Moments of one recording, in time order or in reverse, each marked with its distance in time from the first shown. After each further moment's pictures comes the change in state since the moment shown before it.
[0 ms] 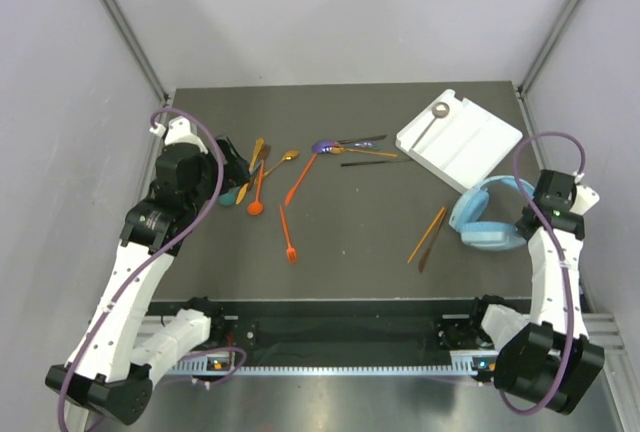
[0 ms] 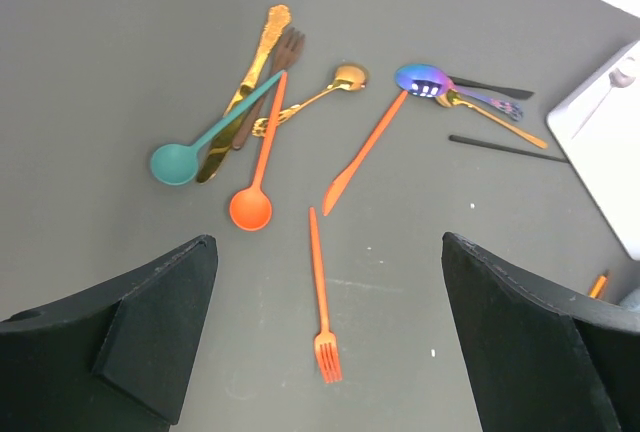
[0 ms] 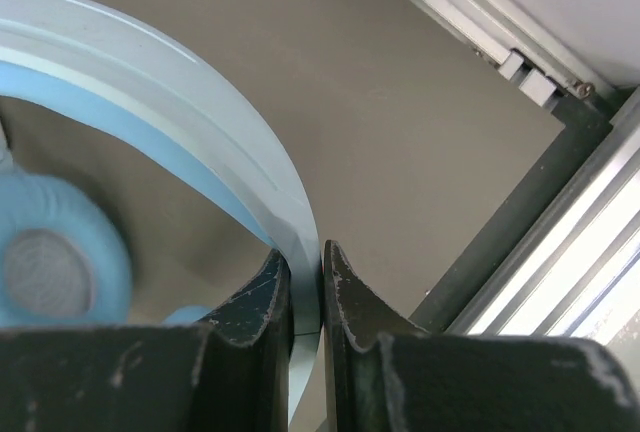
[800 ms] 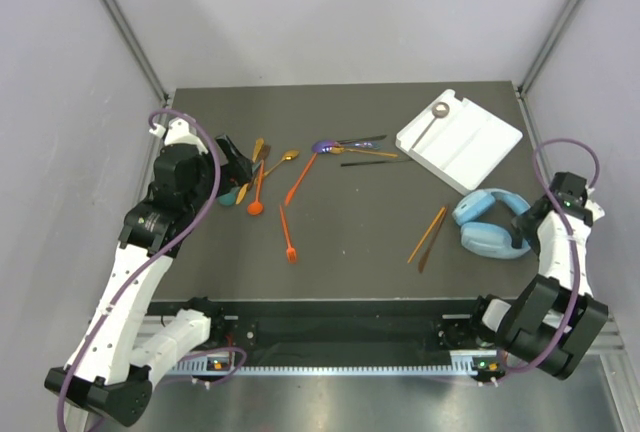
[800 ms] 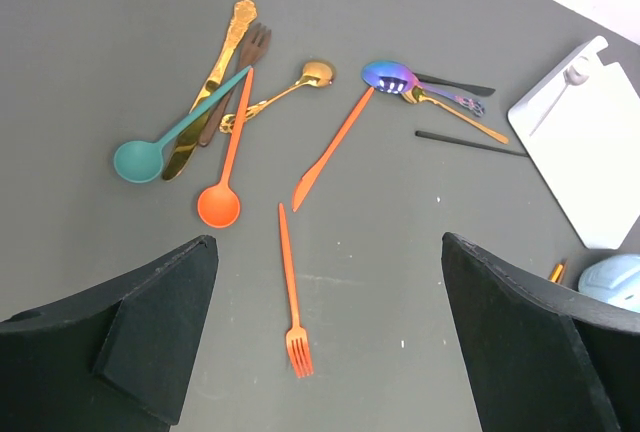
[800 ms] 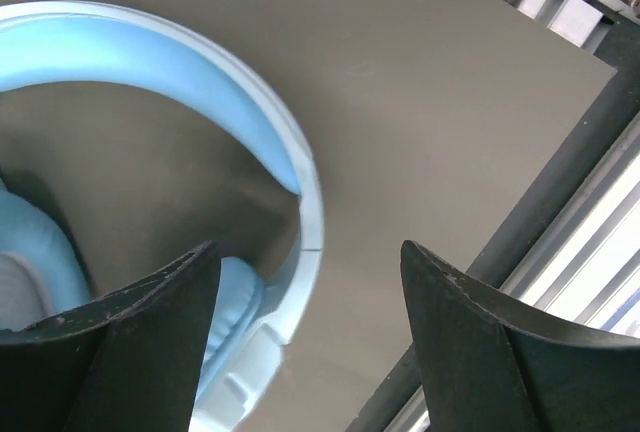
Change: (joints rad) left arm -0.001 -0.013 -0.001 0.013 0.056 -0.044; right arm -0.159 0.216 -0.003 0.041 -0.112 0.068
